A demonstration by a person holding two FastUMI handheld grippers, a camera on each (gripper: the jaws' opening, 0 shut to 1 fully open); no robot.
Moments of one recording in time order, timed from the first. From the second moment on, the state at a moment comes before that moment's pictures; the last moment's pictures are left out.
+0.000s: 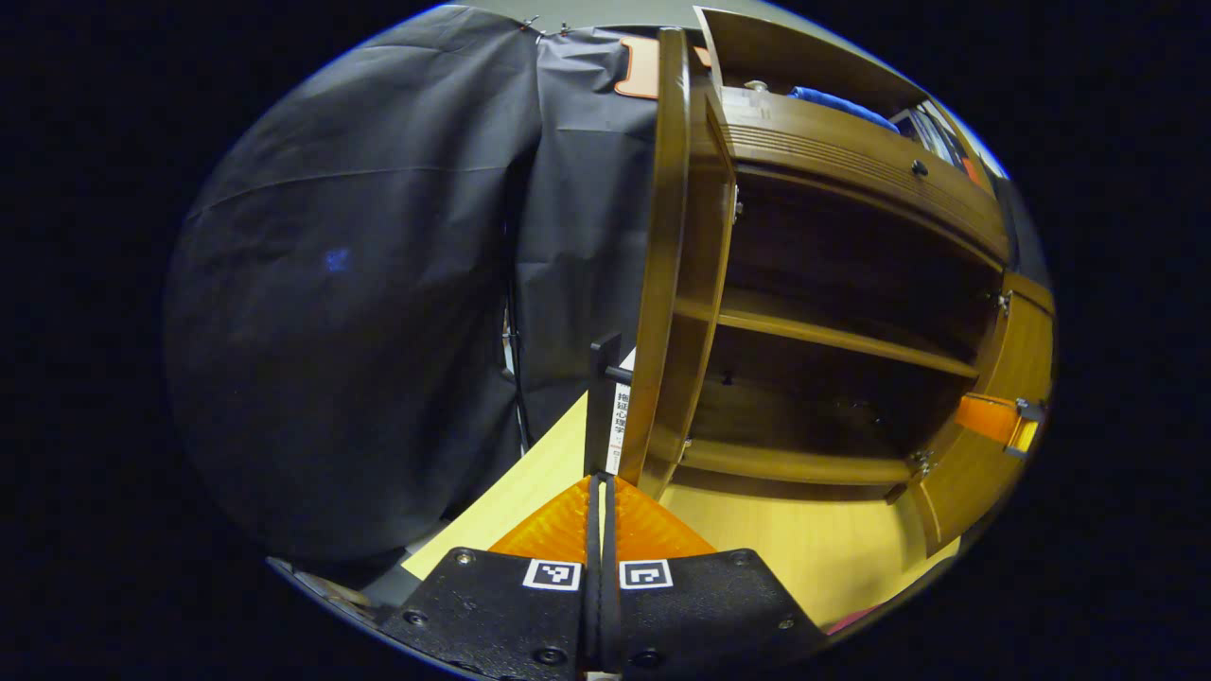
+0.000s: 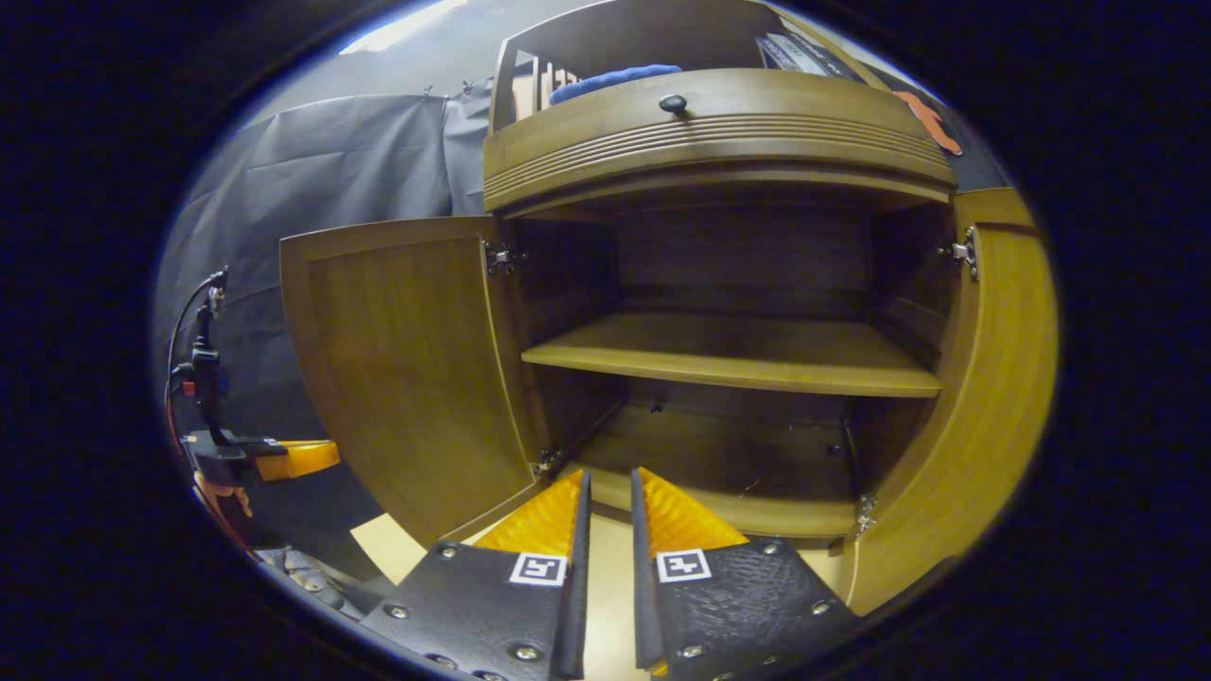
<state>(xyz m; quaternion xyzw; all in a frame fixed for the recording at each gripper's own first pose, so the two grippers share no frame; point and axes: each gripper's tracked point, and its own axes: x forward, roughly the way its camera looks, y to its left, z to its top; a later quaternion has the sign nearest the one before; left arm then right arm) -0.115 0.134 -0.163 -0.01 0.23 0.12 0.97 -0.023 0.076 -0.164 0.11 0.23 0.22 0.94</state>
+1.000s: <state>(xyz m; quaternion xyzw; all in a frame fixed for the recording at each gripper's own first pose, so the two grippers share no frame) -0.078 0.047 -0.135 0.06 0.20 0.03 0.98 -0.018 0.041 -0.152 0.10 0.21 0.17 0.96</state>
